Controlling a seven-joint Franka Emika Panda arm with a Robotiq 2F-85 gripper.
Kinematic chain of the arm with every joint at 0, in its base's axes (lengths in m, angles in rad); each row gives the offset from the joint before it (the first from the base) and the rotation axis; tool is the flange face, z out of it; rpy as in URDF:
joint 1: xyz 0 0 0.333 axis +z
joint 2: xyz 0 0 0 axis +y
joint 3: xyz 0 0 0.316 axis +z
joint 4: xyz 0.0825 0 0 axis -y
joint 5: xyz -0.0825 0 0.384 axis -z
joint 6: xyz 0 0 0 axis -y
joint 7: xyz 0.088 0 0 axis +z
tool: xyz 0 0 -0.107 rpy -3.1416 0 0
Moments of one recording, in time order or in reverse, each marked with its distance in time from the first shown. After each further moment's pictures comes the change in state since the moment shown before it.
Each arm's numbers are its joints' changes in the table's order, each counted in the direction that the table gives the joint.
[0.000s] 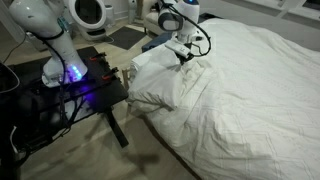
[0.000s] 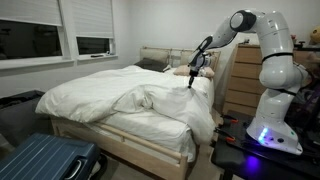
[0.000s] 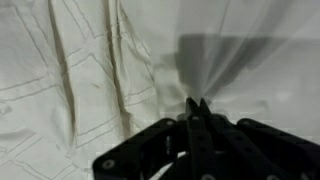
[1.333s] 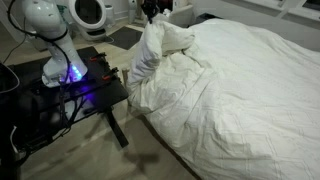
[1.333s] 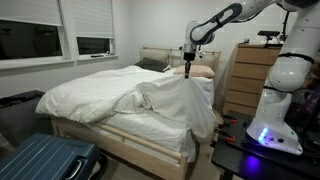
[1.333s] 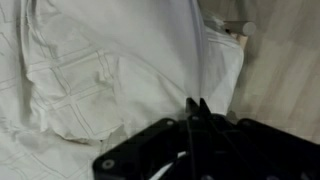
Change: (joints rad) arm 0.461 -0.618 -0.016 -0.342 0.246 -0.379 -0.505
